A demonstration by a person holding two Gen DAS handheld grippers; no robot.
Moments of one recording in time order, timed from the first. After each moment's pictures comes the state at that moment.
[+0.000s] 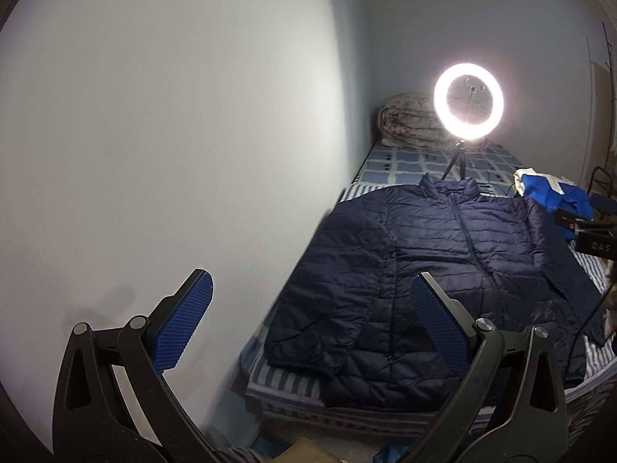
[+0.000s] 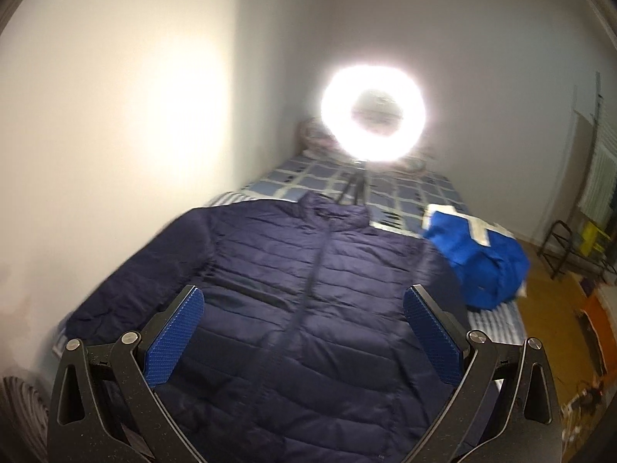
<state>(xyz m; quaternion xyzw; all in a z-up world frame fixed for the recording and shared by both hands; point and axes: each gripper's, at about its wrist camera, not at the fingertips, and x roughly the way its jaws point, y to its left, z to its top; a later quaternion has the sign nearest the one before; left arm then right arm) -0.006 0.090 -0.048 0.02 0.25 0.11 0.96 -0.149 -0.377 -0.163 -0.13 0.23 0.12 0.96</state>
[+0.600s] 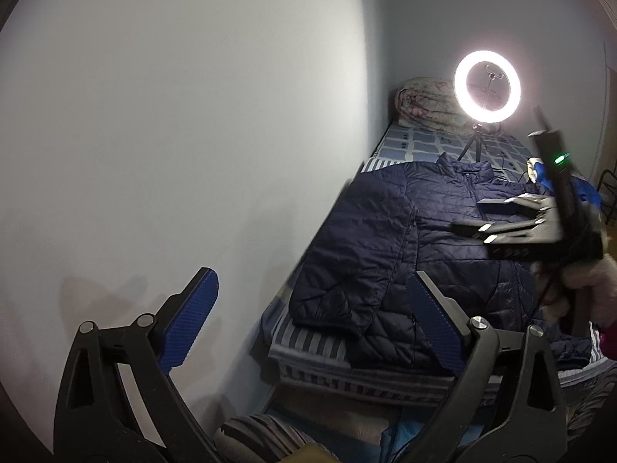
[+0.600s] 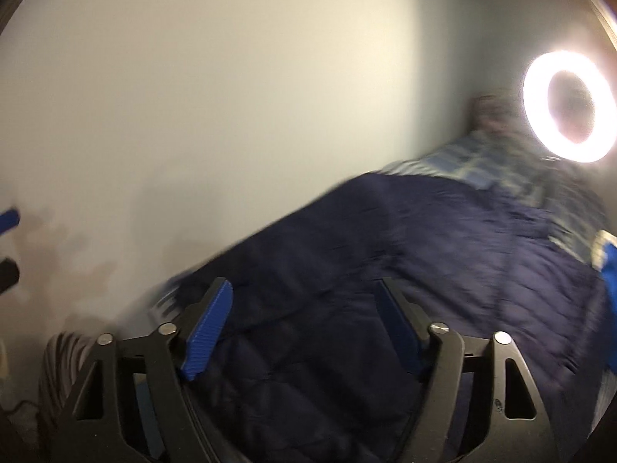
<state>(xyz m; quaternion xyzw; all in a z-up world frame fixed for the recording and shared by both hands) -0.040 0.128 -0.073 -0.01 0.29 0.13 0.95 -0.127 -0.229 -0.239 -0.17 0.31 0.41 0.84</state>
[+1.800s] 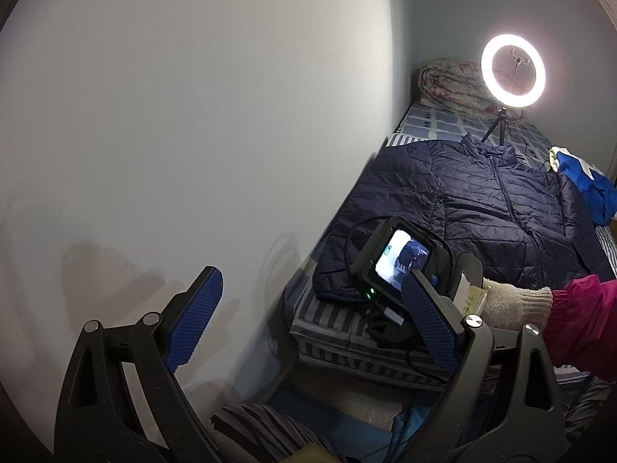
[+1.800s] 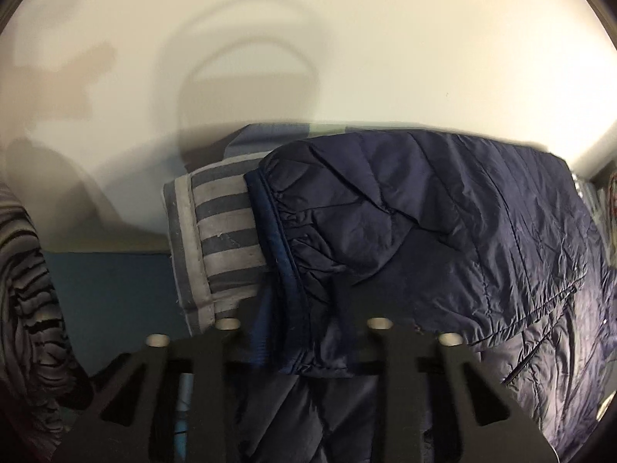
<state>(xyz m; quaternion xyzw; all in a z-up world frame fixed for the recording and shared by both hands) -0.036 0.147 -0.098 -0.02 0.33 0.16 0.93 -0.171 -0.050 -0.437 -0.42 0.39 0.48 0.67</state>
